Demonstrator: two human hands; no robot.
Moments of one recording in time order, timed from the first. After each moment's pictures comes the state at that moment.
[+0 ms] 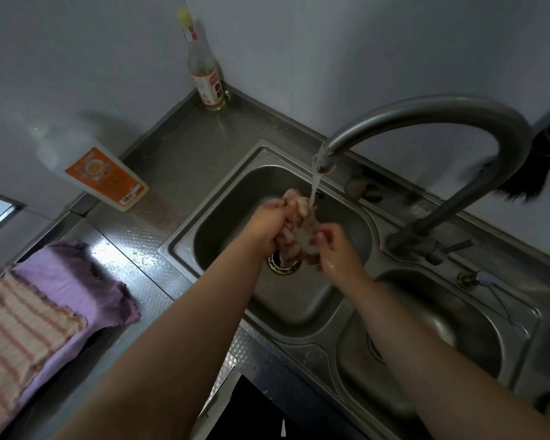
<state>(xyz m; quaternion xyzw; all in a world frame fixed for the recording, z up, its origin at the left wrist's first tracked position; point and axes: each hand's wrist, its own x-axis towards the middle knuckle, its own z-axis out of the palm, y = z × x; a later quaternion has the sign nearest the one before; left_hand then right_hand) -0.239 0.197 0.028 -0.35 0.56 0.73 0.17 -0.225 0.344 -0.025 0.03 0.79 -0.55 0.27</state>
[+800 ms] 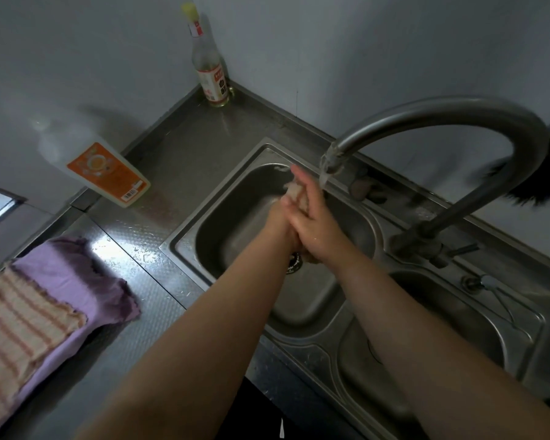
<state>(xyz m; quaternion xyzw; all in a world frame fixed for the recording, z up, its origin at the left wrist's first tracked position) -0.251 0.224 0.033 -0.36 0.50 0.78 0.12 -0.242 0.297 0.046 -0.11 0.69 -0.66 0.26</state>
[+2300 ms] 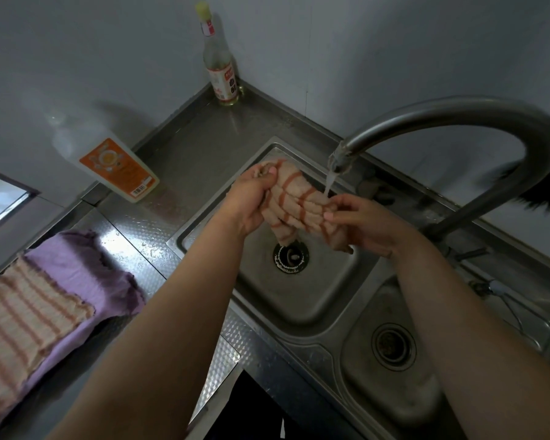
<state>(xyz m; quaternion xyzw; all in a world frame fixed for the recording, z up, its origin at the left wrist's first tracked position) -0.250 0.150 0.047 -0.27 0.50 0.82 0.06 -0.286 0.357 0.030 -0.02 0.63 -0.63 0.45</state>
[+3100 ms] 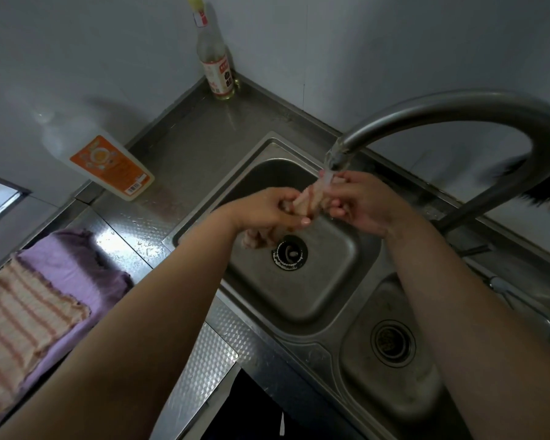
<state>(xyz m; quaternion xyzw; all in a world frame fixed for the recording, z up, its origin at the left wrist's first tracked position) -0.253 0.146 0.044 0.00 0.83 0.46 0.31 -0.311 0.346 0.039 0.00 0.55 -0.72 0.43</state>
